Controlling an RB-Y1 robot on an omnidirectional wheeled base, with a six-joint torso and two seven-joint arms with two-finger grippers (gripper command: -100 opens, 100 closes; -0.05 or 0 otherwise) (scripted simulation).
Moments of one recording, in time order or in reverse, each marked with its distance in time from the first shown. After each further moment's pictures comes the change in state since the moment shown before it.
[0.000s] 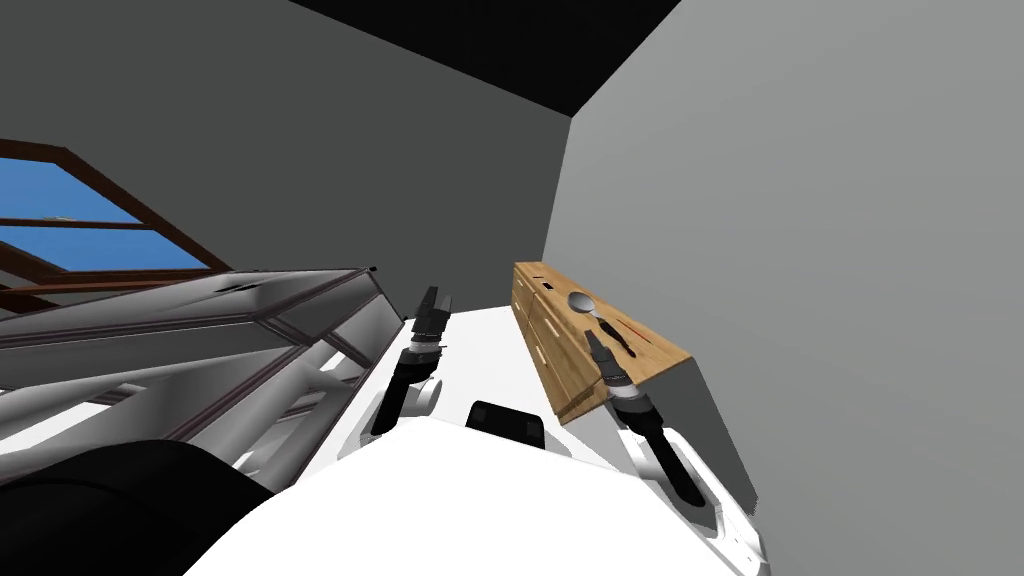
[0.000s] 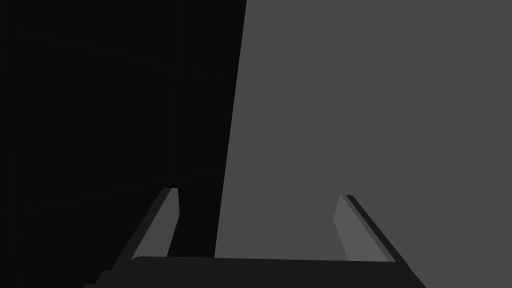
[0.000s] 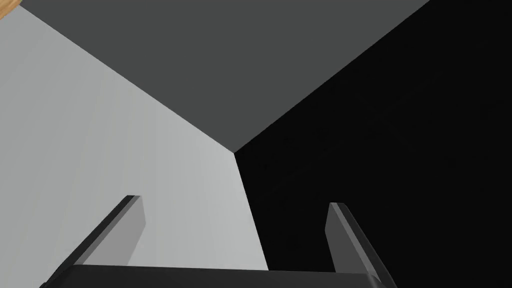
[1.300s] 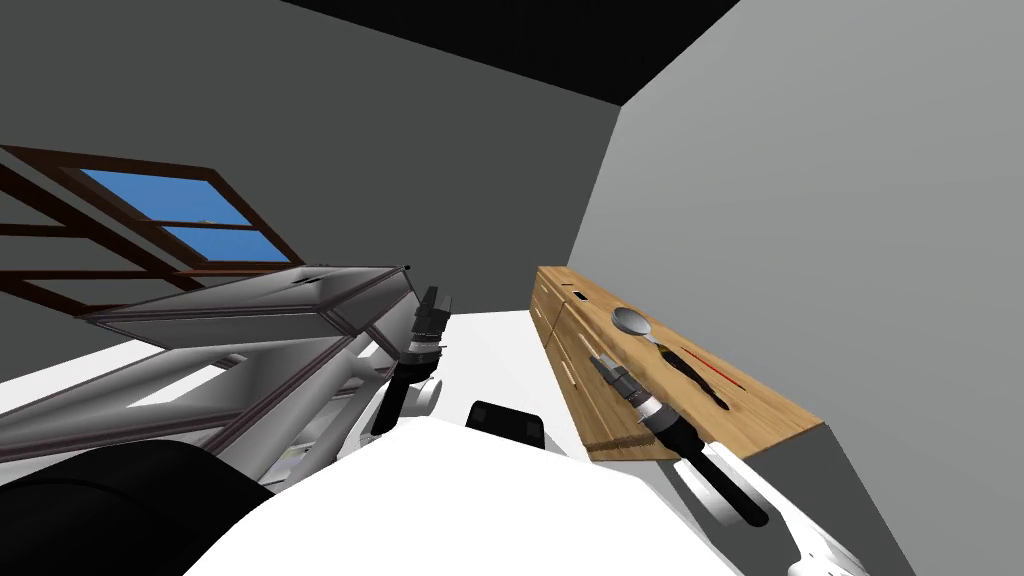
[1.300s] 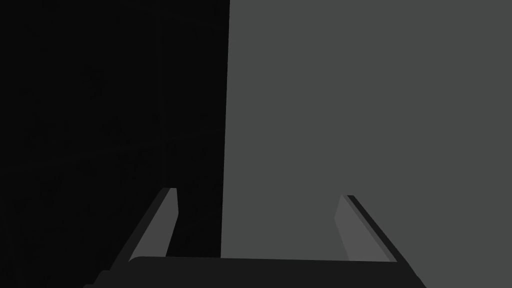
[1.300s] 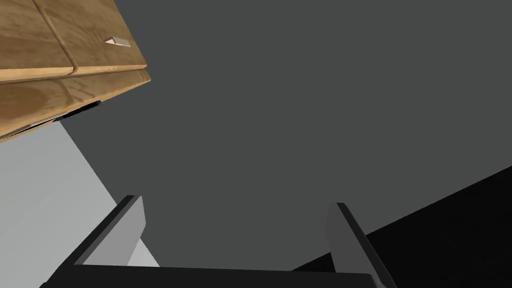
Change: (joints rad) left arm 0.000 0.000 0.000 0.000 0.000 0.000 0.000; right arm -0.021 -0.380 0.056 0.336 0.060 -0.043 0.058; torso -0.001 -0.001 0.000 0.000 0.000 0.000
